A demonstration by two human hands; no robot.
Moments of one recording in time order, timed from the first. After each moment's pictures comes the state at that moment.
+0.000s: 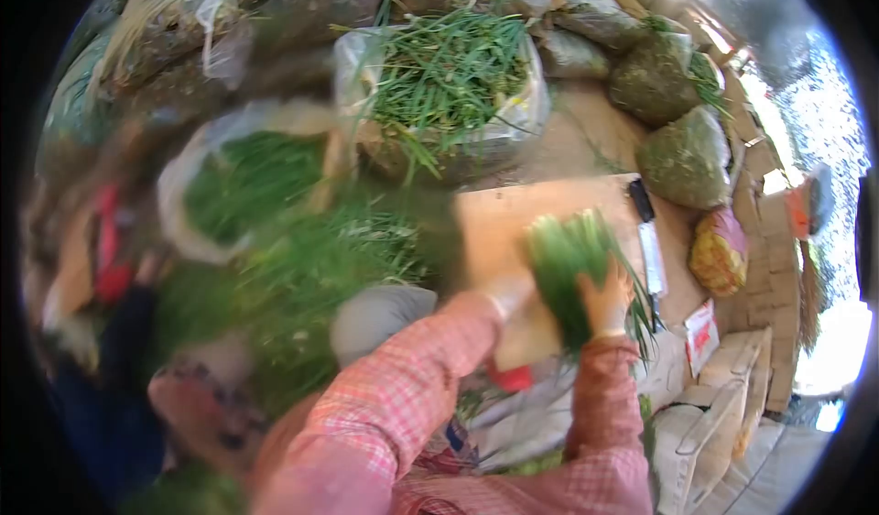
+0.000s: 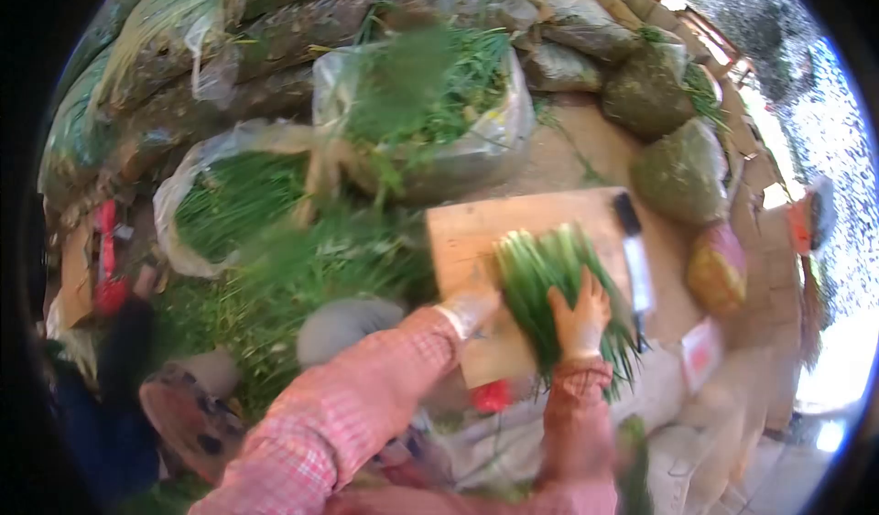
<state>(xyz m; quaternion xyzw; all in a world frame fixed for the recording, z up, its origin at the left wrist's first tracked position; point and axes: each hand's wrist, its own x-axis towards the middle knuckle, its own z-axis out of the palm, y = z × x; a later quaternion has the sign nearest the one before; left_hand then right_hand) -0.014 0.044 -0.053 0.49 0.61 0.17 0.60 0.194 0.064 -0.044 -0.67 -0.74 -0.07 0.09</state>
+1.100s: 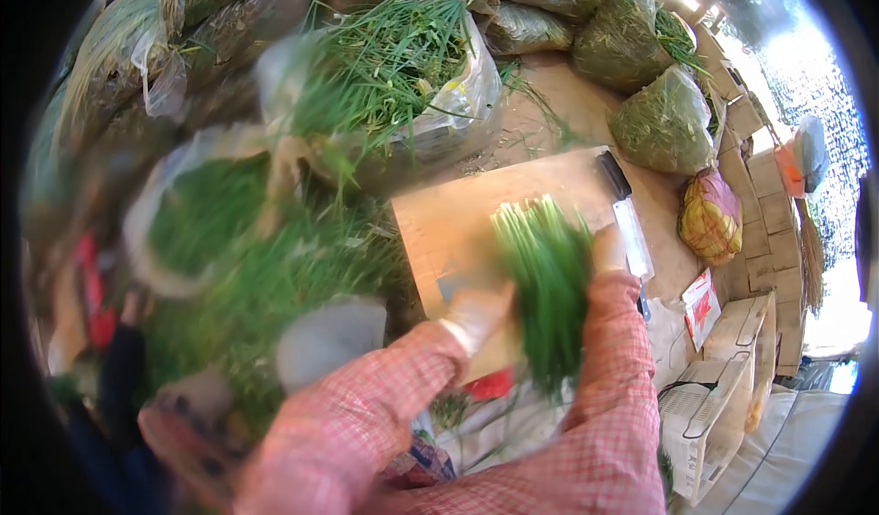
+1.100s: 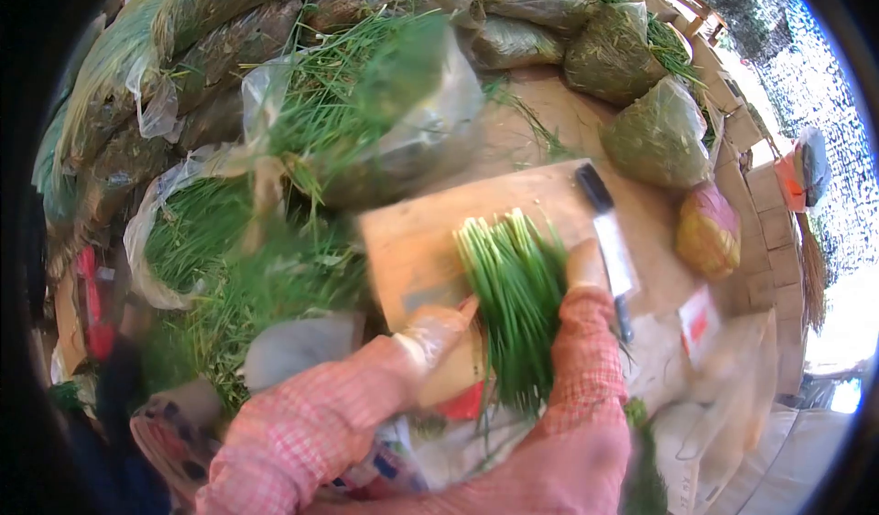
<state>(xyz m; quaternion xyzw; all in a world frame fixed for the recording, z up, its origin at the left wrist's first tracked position) 0.032 0.025 -0.085 0.82 0.54 0.11 0.16 0.319 0.214 -0.149 -0.48 -0.72 -0.25 -0.44</state>
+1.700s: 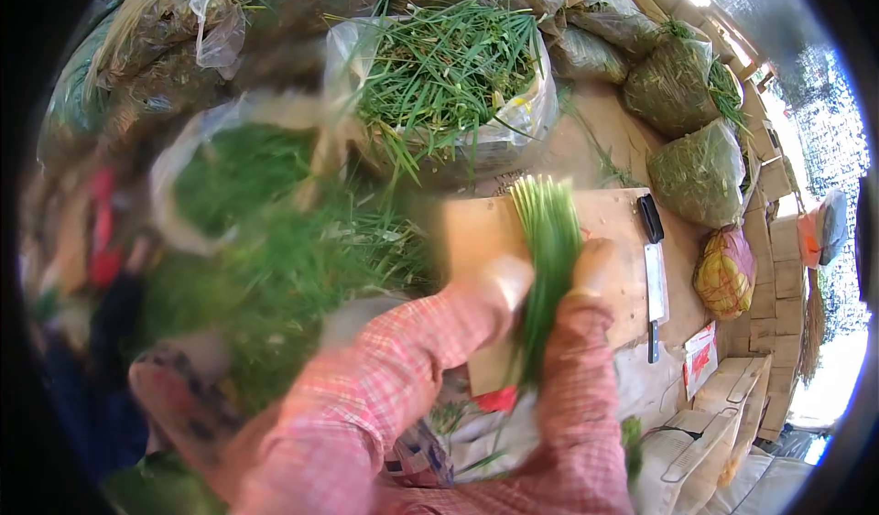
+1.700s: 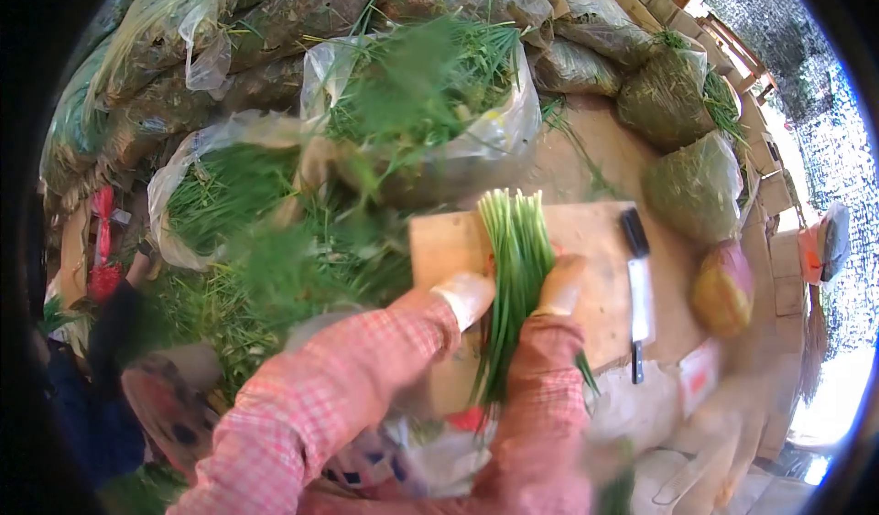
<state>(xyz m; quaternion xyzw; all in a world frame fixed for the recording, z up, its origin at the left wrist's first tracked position) -0.002 0.097 -0.093 0.77 0.57 0.02 0.28 0.171 0.174 -0.124 -0.67 -0.63 0.12 0.38</state>
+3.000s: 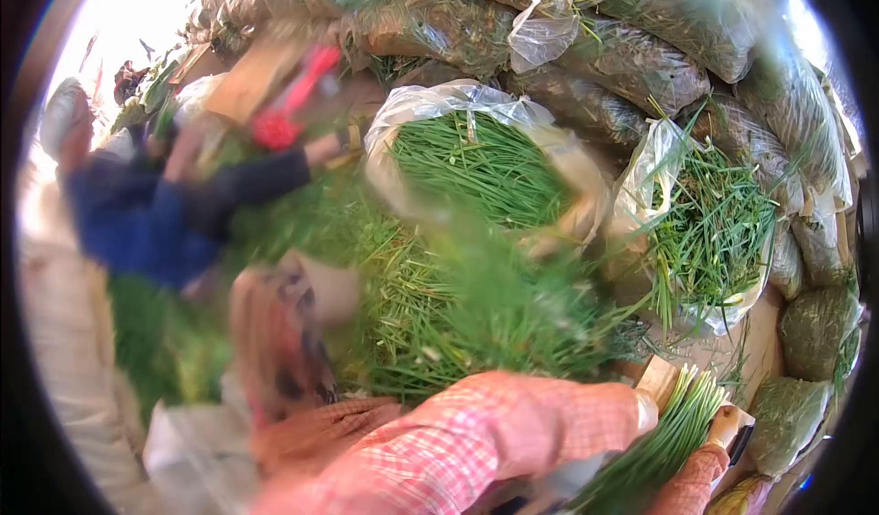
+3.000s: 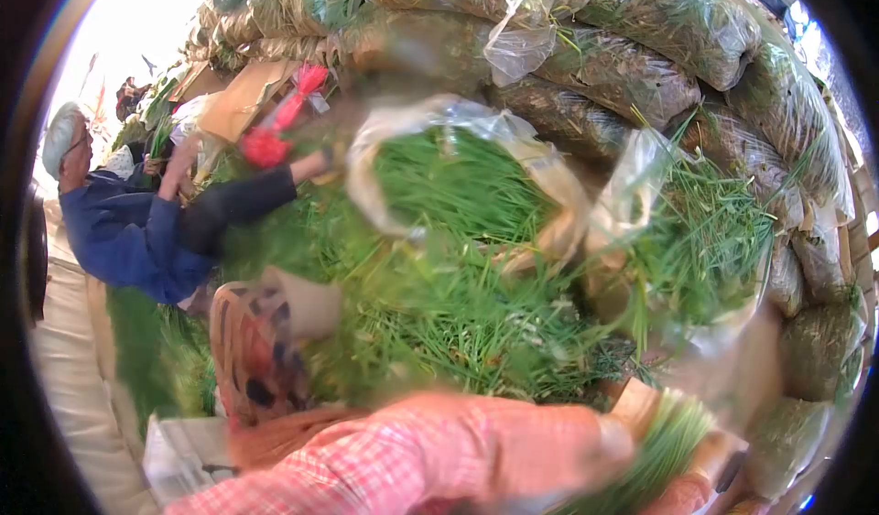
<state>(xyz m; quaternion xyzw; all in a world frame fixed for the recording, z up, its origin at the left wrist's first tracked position) -0.072 0.094 -0.096 0.80 0.51 0.14 0.28 0.269 0.359 -0.183 -0.55 -0.82 -0.12 0.13</state>
